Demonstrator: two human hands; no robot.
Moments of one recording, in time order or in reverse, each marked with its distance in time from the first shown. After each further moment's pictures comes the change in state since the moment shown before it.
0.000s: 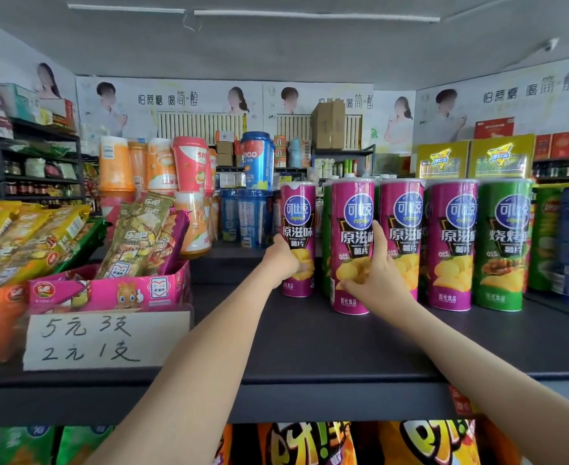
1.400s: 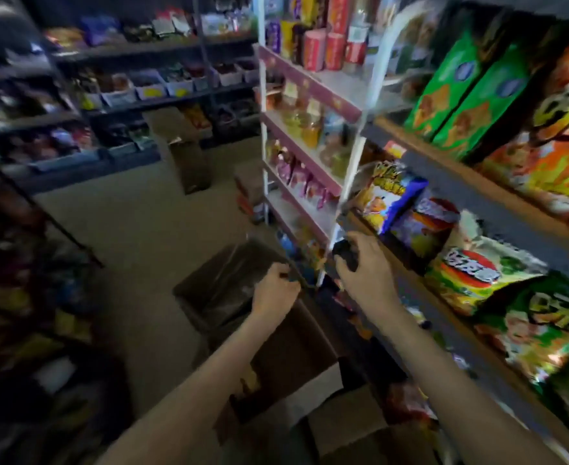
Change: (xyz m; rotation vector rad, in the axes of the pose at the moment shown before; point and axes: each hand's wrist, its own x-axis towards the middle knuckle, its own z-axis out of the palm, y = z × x) left_hand -0.615 -0.326 0.028 -0.216 0.738 -0.999; right_hand -0.479 -0.126 0.192 0.320 -1.022 -0.308
